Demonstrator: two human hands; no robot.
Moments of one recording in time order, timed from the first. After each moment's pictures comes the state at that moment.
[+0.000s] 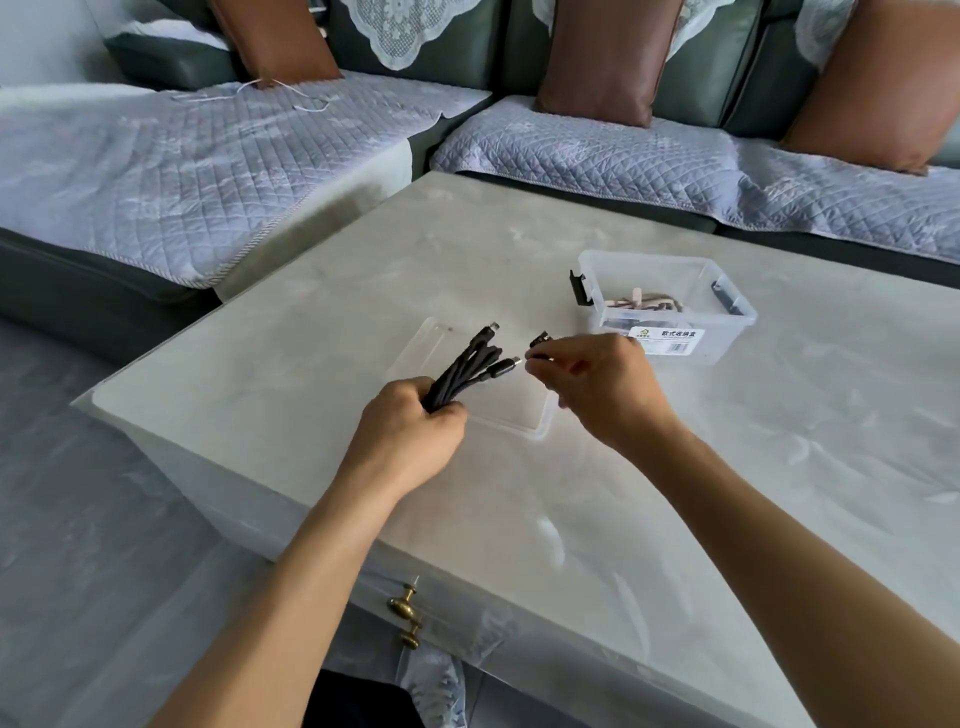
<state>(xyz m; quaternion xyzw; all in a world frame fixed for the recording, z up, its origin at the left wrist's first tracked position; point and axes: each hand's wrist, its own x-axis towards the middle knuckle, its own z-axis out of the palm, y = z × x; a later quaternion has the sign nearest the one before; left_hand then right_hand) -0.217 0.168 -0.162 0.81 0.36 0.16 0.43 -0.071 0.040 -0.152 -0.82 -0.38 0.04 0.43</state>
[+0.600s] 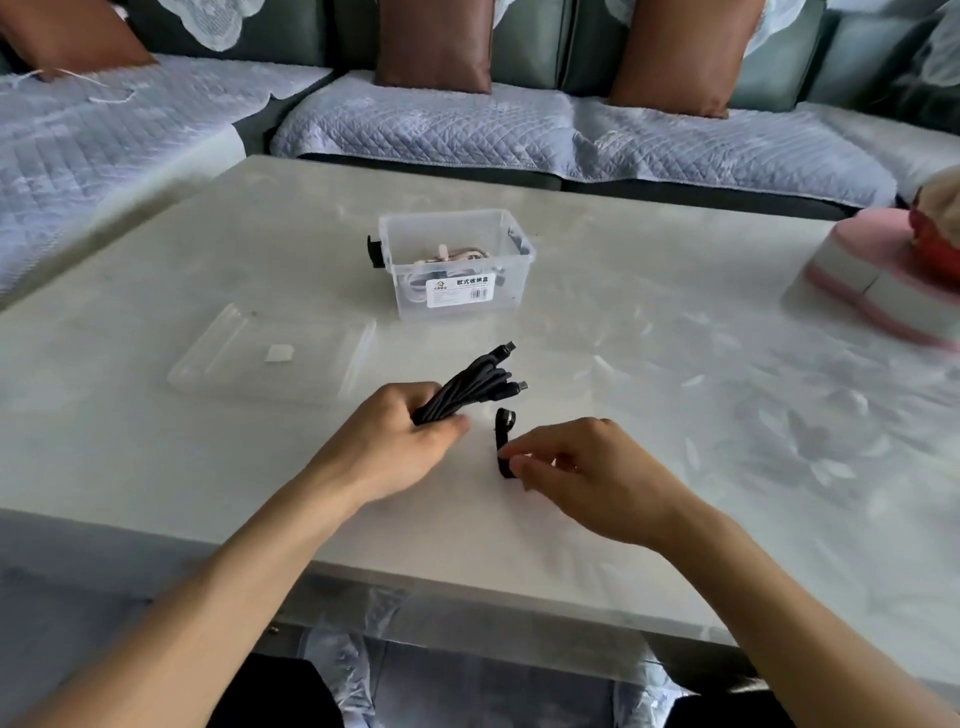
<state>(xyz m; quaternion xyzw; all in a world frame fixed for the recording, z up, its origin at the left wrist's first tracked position) -0.166 0.035 -0.161 0.88 0.15 0.04 0.45 -0.099 -0.167 -0.162 -0.87 -0.35 0.14 0.32</state>
